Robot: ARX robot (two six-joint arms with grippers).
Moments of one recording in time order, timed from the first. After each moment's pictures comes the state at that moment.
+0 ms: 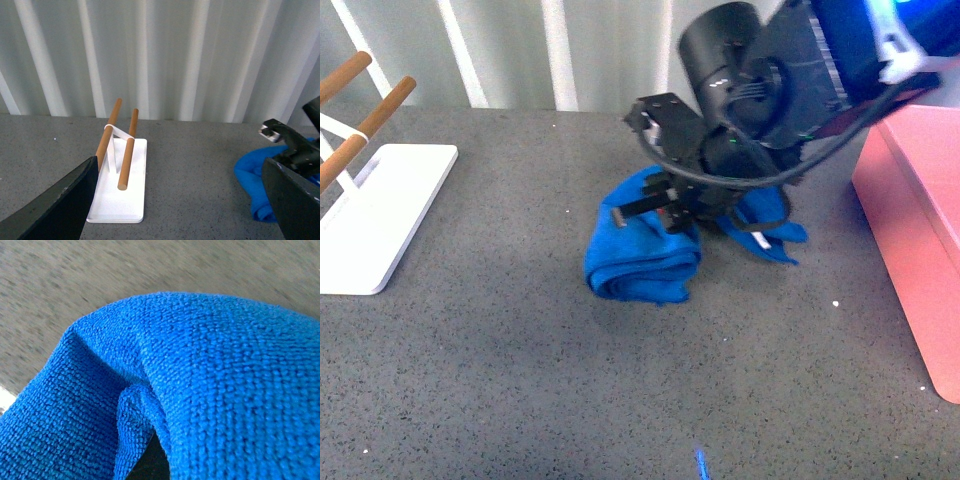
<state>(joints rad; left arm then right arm) 0.00 0.00 0.02 0.00 0.00 -0.01 0.45 2.43 1.53 -0.06 -0.17 -0.07</state>
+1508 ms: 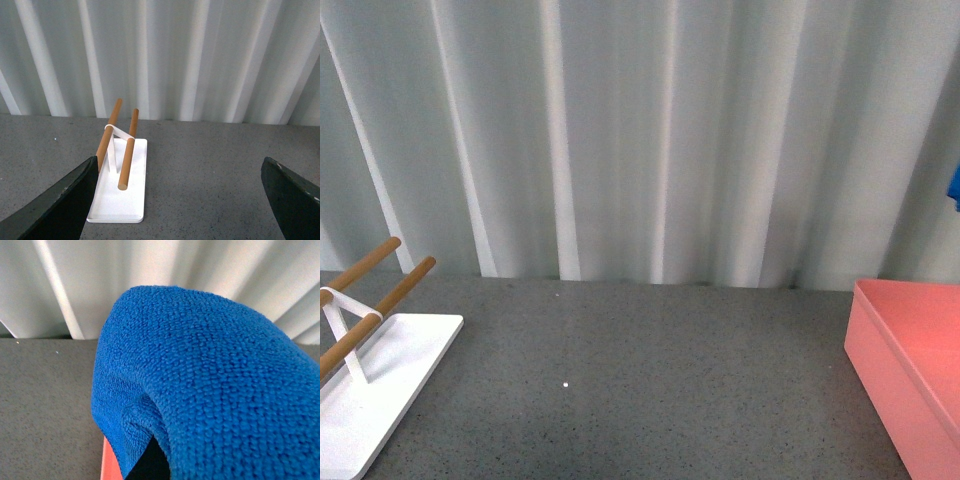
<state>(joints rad) 0.00 0.00 0.02 0.00 0.00 0.00 -0.08 1.44 1.32 -0.43 0.11 -0.12</state>
